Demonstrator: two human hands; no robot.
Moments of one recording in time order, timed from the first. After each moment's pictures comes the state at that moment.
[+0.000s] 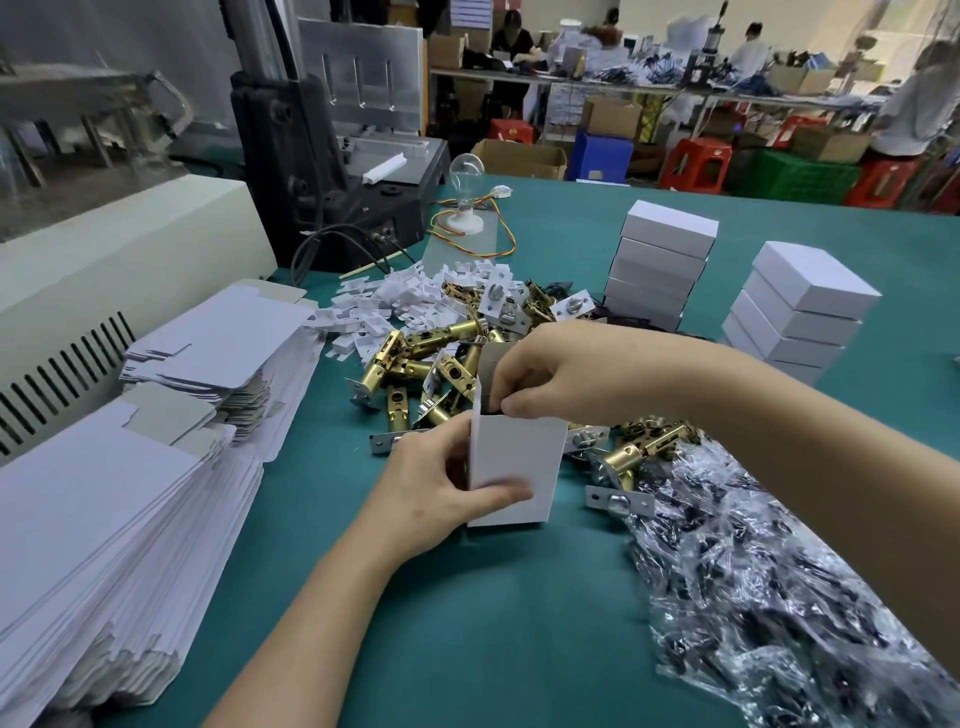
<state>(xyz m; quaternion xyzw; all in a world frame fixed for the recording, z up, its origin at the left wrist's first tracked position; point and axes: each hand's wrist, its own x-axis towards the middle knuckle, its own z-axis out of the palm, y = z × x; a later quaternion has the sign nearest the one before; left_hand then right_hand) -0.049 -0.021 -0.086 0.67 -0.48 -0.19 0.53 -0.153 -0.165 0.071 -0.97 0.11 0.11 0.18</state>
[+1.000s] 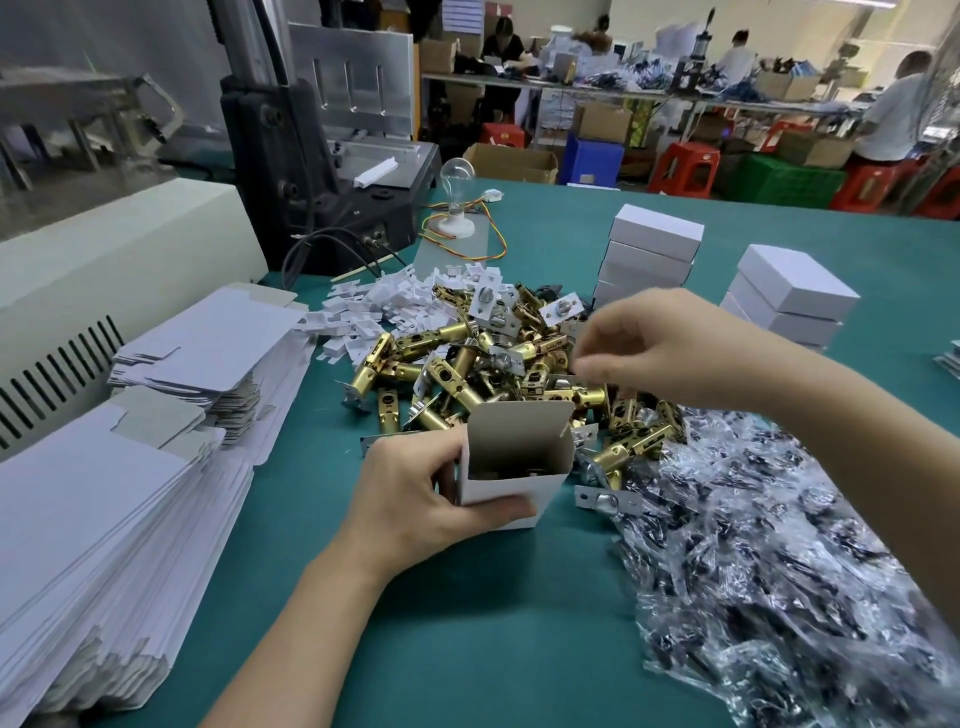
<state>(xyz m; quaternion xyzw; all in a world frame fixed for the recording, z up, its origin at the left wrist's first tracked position) -0.056 -0.015 -0.083 0.63 -0.56 -0.01 0.54 -0.203 -0.216 0.073 -0.96 0.18 -0.05 0.19</state>
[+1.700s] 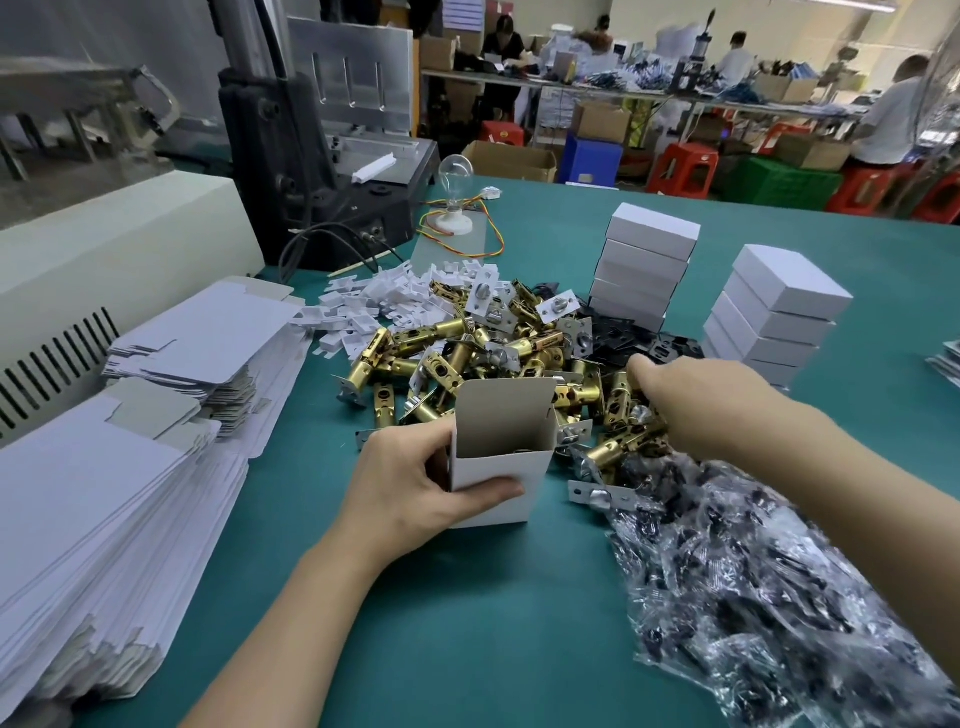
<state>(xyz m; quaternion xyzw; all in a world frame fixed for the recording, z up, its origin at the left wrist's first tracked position) -0.054 -0.017 -0.085 0.63 -0.54 -0.05 0.56 -0.222 -0.227 0.030 -0.92 0.32 0.15 -0.14</state>
